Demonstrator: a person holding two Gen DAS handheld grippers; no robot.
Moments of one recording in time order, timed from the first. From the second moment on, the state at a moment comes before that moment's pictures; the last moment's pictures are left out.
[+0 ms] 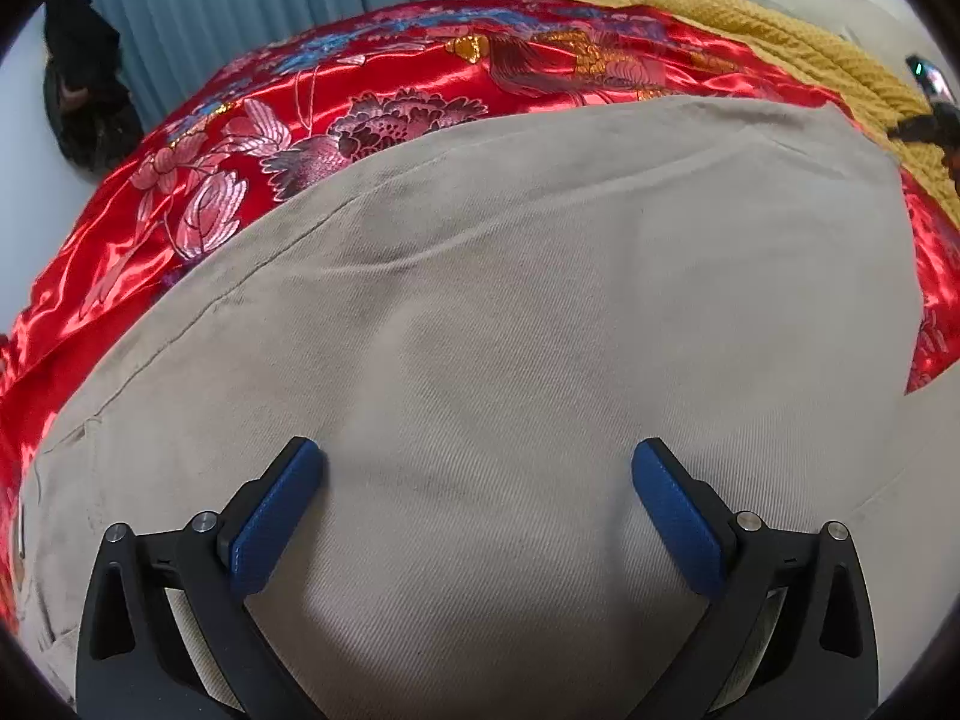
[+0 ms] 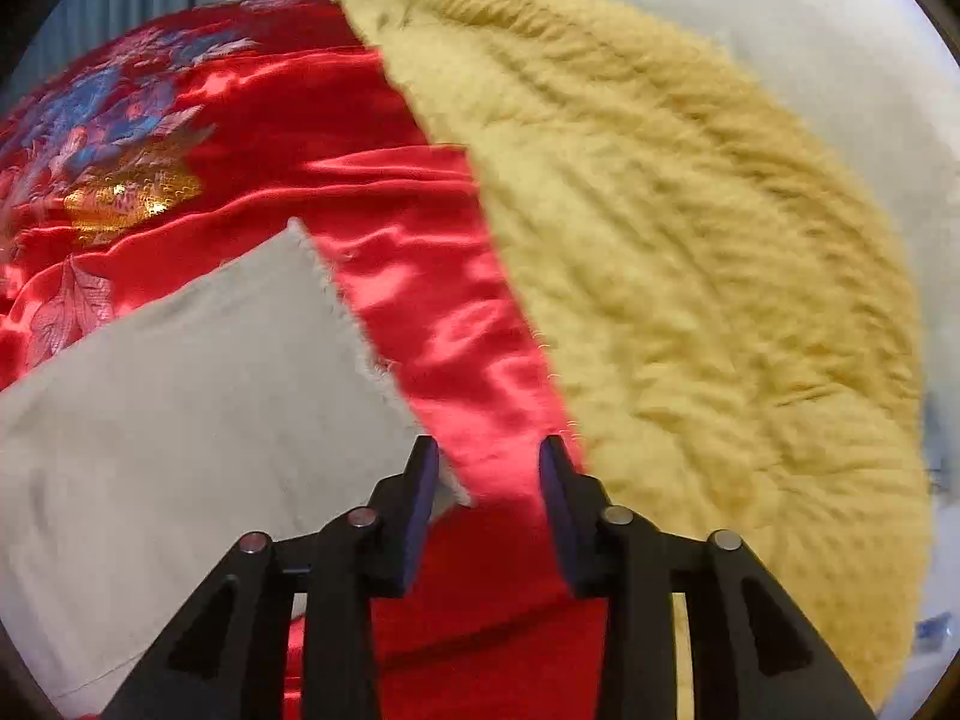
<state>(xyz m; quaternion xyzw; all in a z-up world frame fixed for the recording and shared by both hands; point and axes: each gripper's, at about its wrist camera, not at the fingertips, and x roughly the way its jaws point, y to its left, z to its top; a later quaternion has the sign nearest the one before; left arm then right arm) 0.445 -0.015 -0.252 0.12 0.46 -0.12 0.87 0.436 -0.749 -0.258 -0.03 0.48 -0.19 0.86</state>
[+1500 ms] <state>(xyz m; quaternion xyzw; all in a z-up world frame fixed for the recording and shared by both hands) 0.360 -0.109 -0.248 0.12 0.44 -0.05 0.89 0.234 -0.719 -0.346 -0.02 0.46 0.06 0.88</state>
